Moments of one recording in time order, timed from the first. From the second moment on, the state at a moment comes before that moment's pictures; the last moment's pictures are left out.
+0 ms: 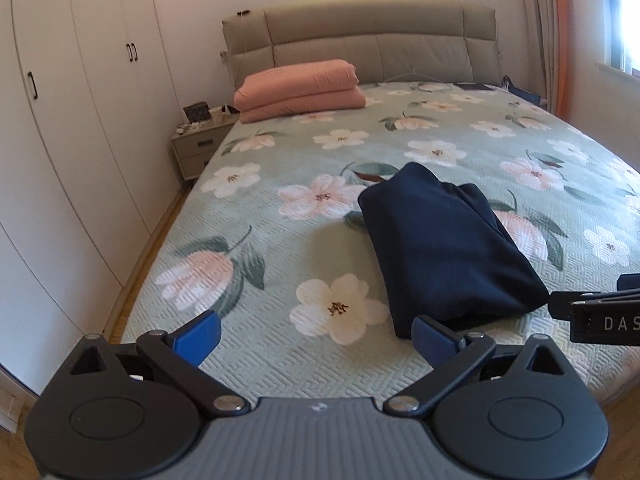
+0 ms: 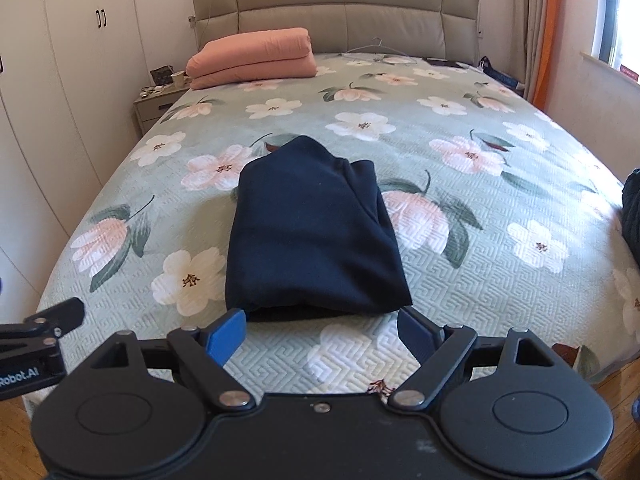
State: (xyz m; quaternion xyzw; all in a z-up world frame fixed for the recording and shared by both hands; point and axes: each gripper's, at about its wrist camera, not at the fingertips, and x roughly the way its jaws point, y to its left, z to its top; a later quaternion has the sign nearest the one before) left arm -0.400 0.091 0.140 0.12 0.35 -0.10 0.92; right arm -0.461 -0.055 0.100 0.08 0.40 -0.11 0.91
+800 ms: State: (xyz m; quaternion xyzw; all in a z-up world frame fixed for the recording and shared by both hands) left arm -0.400 0.087 0.136 0.13 0.36 -0.10 0.92; right arm -0.457 -0.055 0.097 0.08 0.41 -0.11 0.90
